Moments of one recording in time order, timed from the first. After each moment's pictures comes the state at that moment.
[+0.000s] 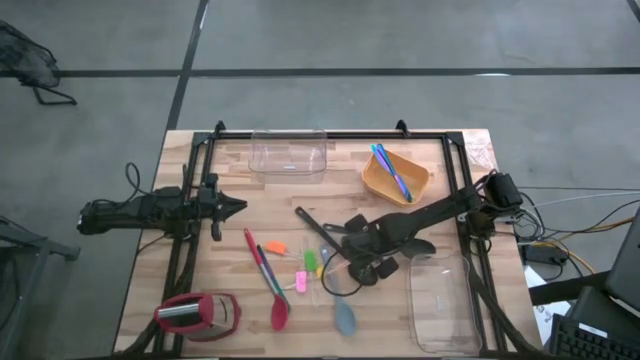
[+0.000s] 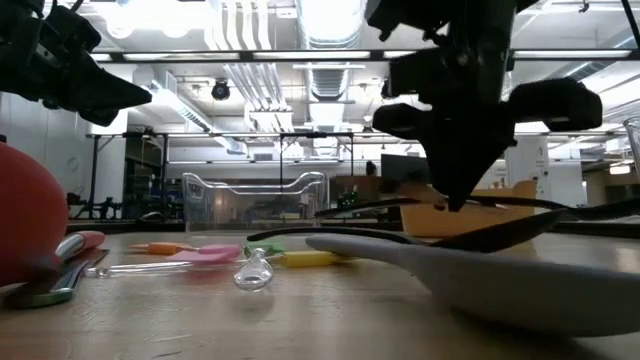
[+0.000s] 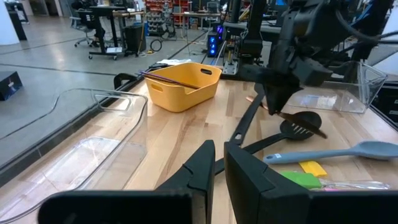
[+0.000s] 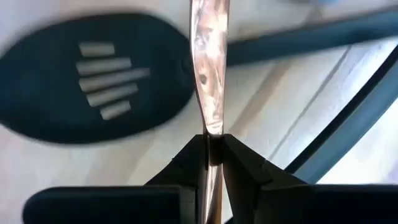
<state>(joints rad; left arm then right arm) -0.01 0.04 0.18 -0.32 -0.20 -0.05 0.25 1.81 1.21 -0.77 0.09 -0.34</state>
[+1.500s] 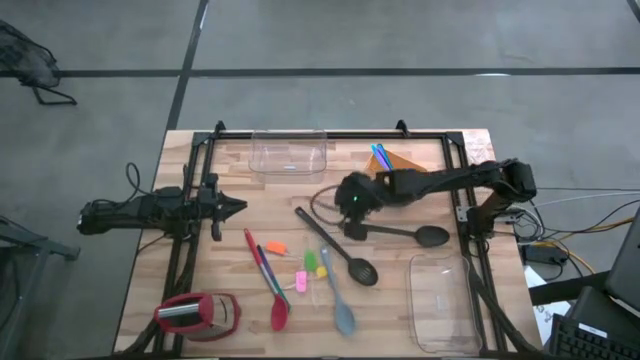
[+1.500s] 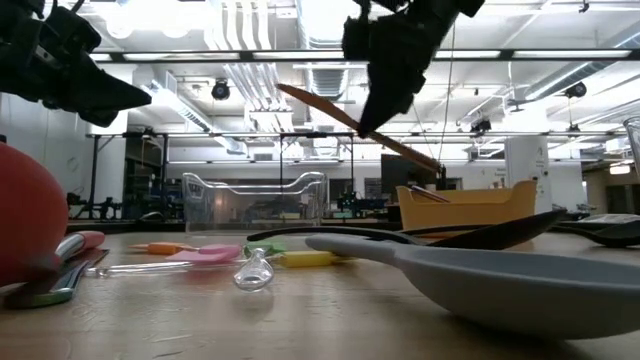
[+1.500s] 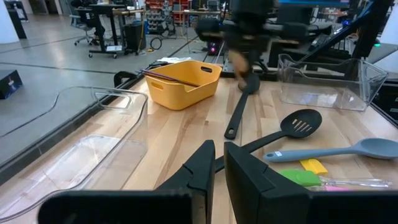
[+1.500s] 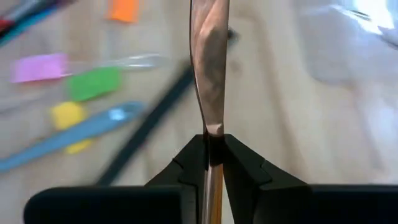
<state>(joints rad) -0.01 0.04 0.18 -0.33 -0.20 -0.05 -0.03 1.65 1.27 -0.62 0.06 0.13</state>
